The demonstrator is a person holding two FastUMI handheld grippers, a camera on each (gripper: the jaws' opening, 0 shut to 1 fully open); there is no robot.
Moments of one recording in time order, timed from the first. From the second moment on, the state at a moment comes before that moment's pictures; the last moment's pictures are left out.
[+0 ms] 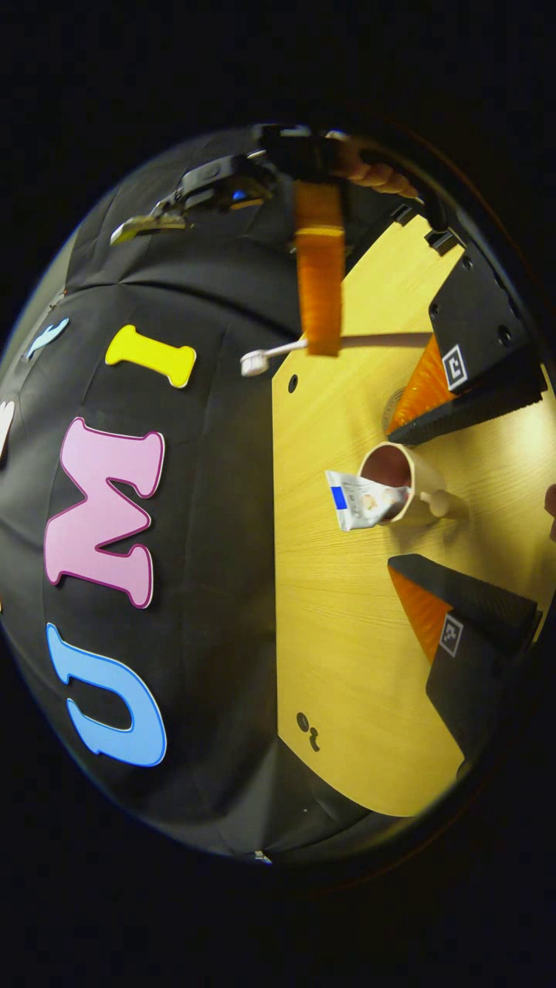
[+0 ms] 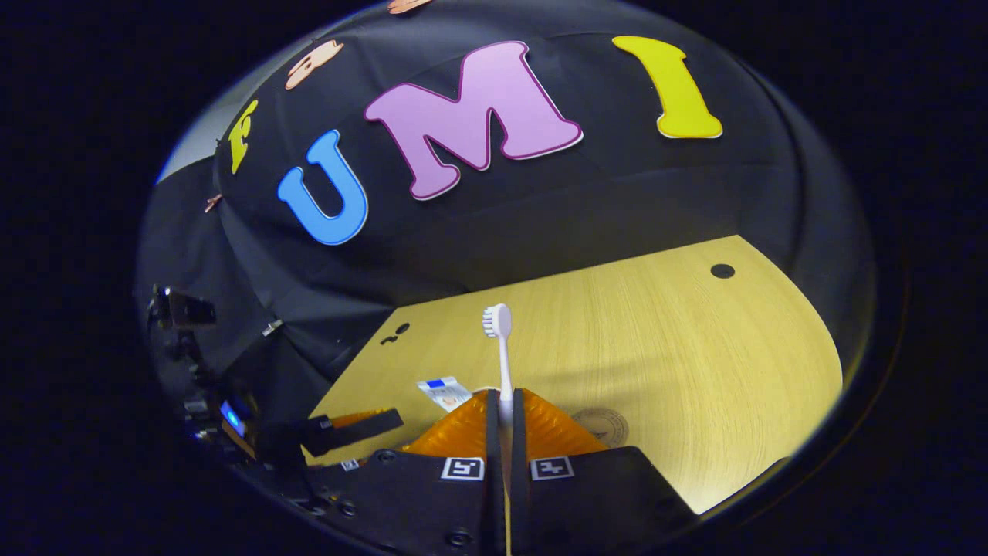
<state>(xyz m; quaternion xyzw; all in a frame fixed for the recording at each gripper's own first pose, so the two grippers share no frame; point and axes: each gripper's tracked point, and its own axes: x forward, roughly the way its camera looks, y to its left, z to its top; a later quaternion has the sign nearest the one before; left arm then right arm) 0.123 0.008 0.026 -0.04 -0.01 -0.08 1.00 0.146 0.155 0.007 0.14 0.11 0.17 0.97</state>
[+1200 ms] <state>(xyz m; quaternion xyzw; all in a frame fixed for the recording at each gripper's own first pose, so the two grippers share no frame) 0.057 0.015 -0.011 -0.08 0.04 -0.05 0.99 0.235 0.215 -0.021 0.13 0.09 0.21 0.97</state>
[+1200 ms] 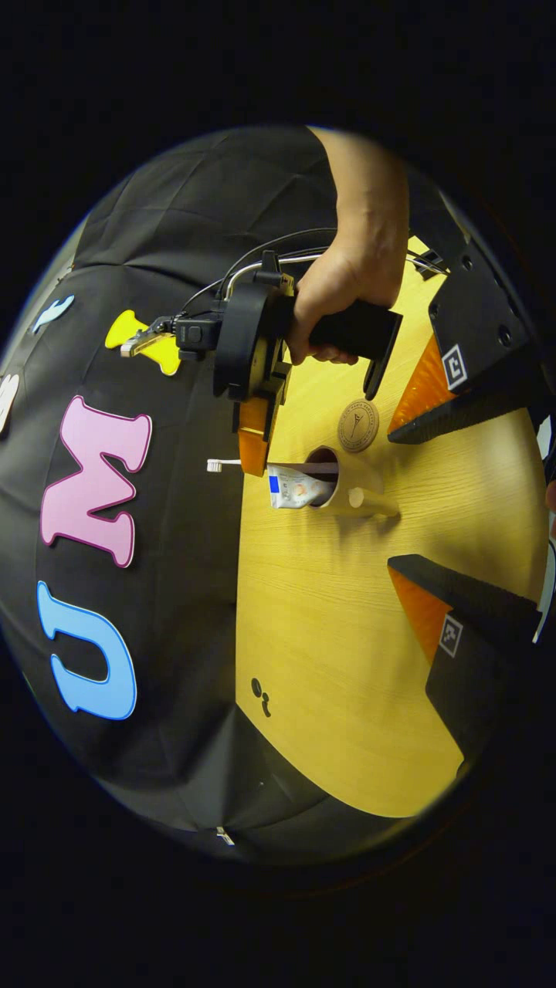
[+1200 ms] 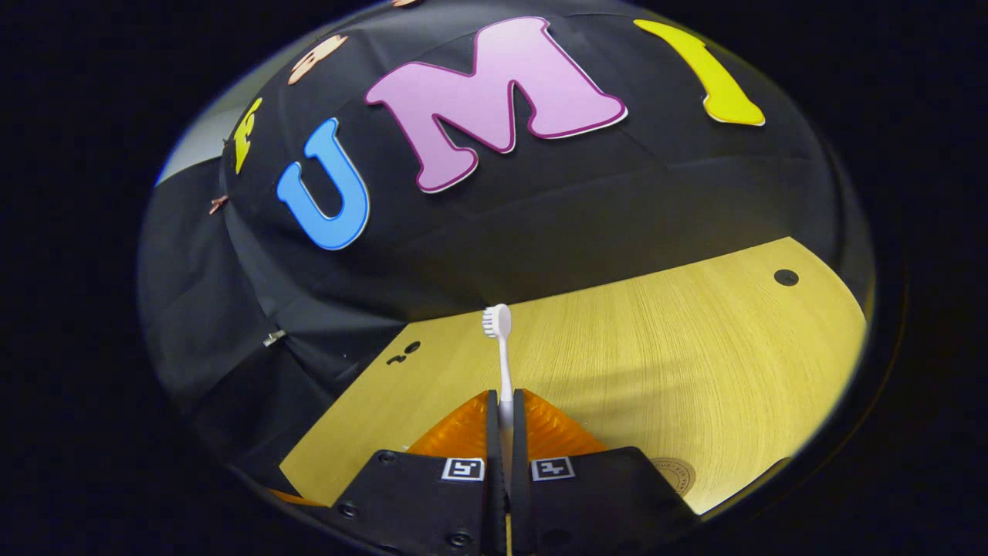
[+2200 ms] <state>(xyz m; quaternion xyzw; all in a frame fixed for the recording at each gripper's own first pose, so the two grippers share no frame) 0.118 0.002 -0.036 -0.05 0.12 -0.08 0.99 0.133 0.152 -0.082 0.15 0.20 0.21 0.95</state>
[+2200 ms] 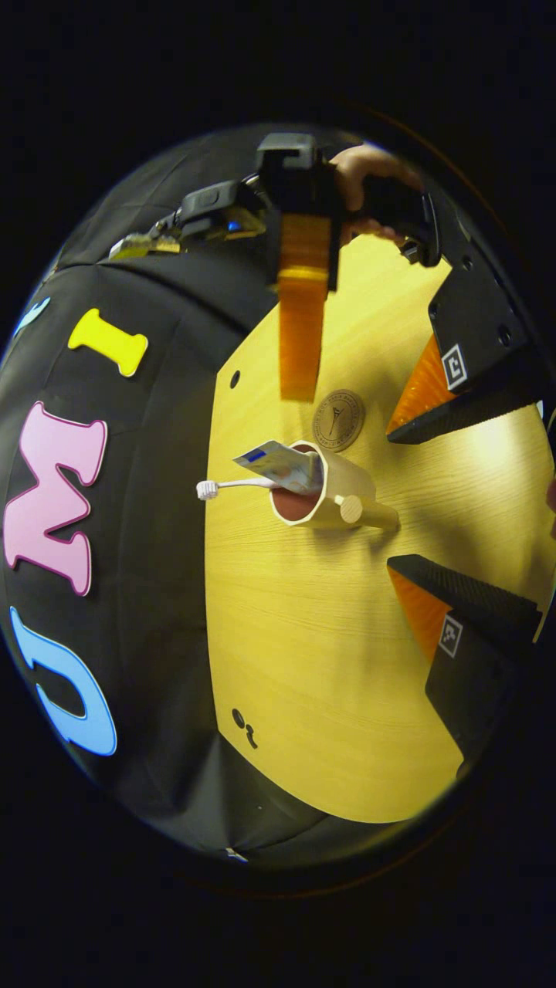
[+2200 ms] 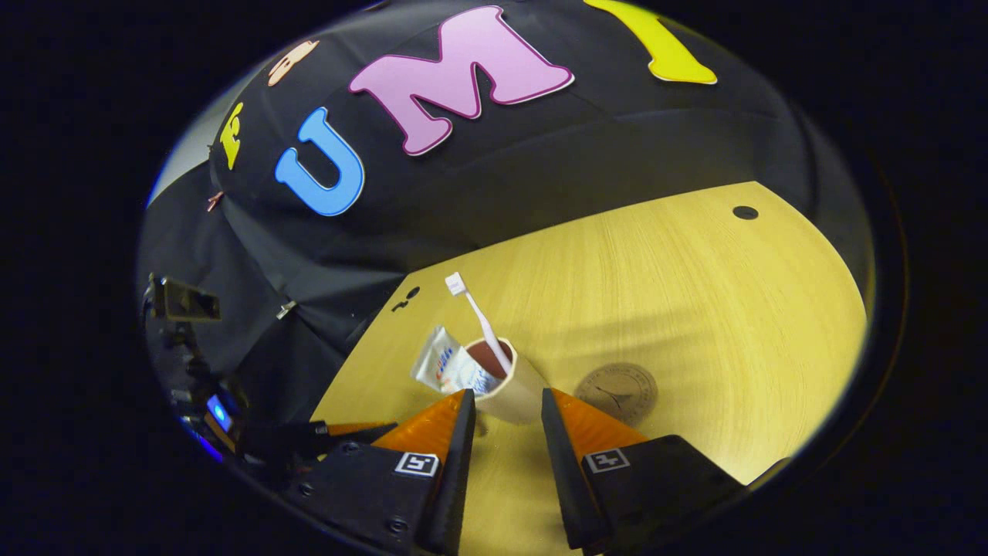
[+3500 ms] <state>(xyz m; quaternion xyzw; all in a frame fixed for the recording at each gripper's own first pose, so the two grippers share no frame) 0.204 0.003 -0.061 0.07 0.35 -0.09 0.93 0.030 0.000 -0.164 0.20 0.25 0.10 0.94</state>
